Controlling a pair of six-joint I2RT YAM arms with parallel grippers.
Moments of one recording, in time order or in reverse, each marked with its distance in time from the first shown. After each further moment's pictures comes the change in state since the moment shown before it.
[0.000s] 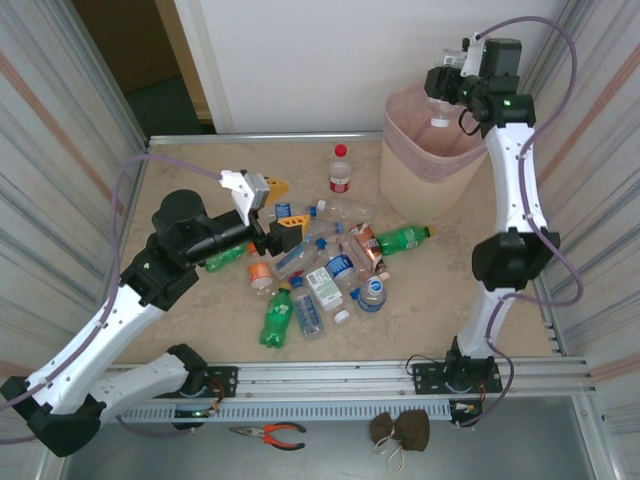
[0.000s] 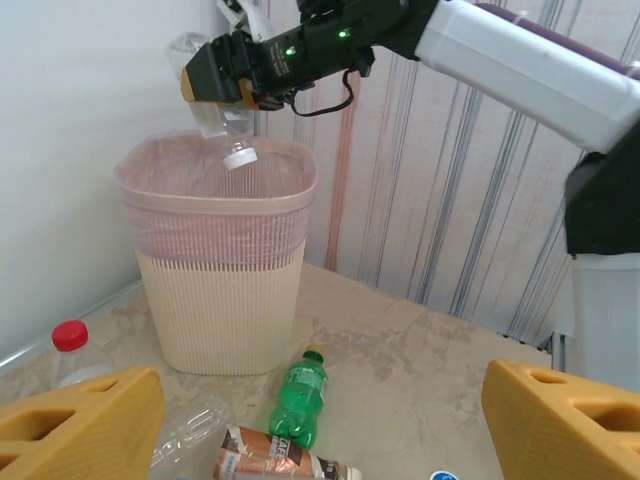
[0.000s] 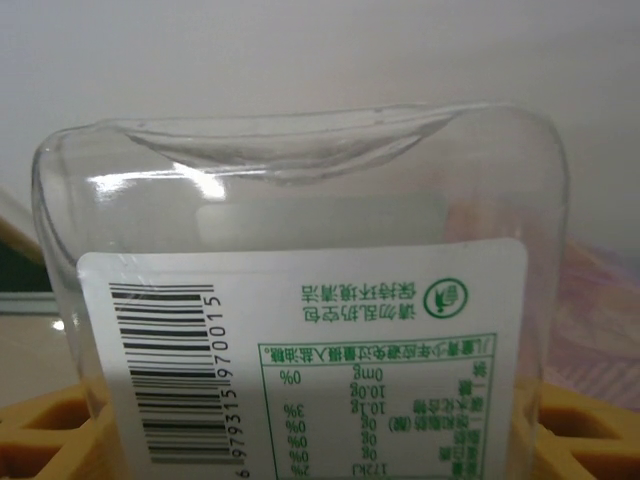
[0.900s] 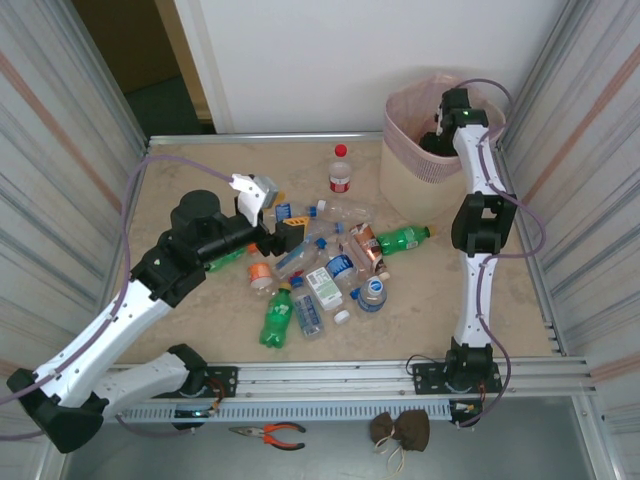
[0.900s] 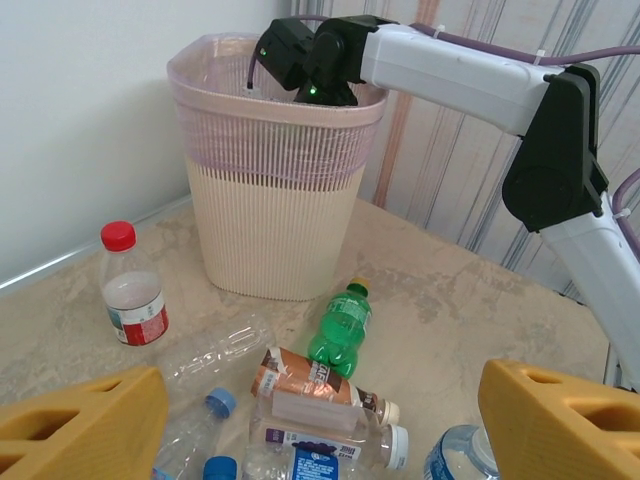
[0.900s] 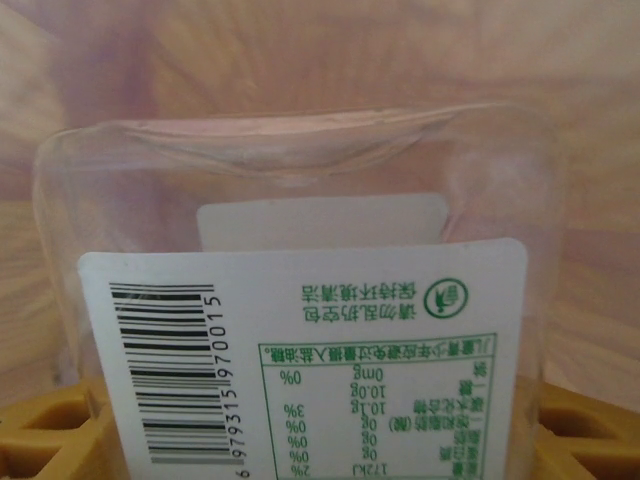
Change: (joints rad) left arm 0.011 0.026 -0.040 -0.089 -0.108 -0.001; right arm -0.009 0.463 0.151 -0.345 0.253 -0.088
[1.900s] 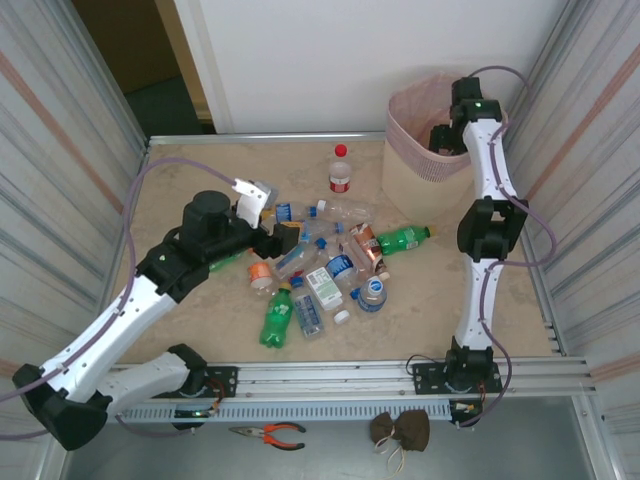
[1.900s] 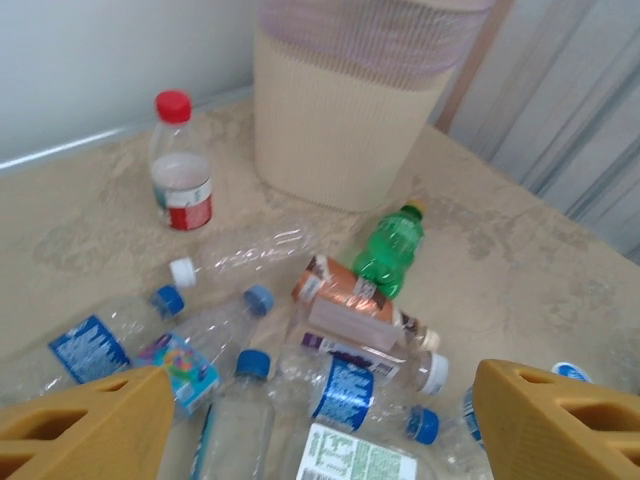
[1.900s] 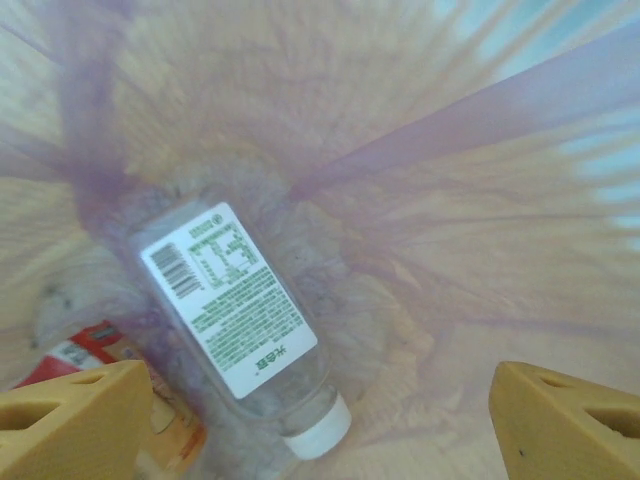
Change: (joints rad) left arm 0.044 0.040 -0.017 -0.159 -0.088 -0.070; right arm -0.008 -0.153 -0.016 -0.079 0.128 0.037
